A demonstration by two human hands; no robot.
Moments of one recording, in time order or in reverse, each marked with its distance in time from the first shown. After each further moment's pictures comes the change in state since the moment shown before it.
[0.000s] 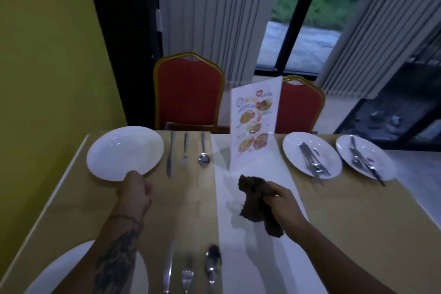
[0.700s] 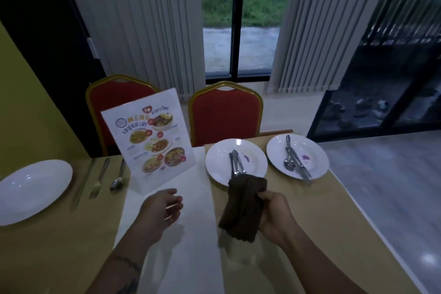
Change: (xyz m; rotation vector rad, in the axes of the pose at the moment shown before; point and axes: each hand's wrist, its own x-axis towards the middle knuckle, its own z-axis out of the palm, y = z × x) left_hand -0.203 -0.201 0.211 0.420 -0.375 0.078; right_hand 0.061 0.082 -0.270 0.825 0.115 0.388
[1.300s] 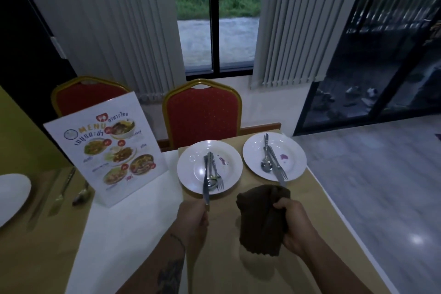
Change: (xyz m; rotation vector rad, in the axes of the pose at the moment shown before) left_hand 0.035 -0.061 0.147 0.297 -0.011 -0.113; right_hand 0.014 -0.063 -0.100 -0.040 0.102 -0.007
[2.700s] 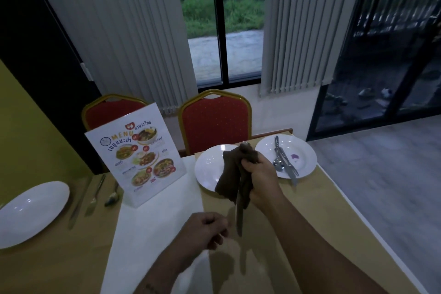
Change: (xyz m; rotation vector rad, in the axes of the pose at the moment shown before) left_hand -0.120 -0.007 -0.058 0.381 -0.308 0.315; right_hand -0.042 -0.018 0.122 -0.035 -0.182 -0.335
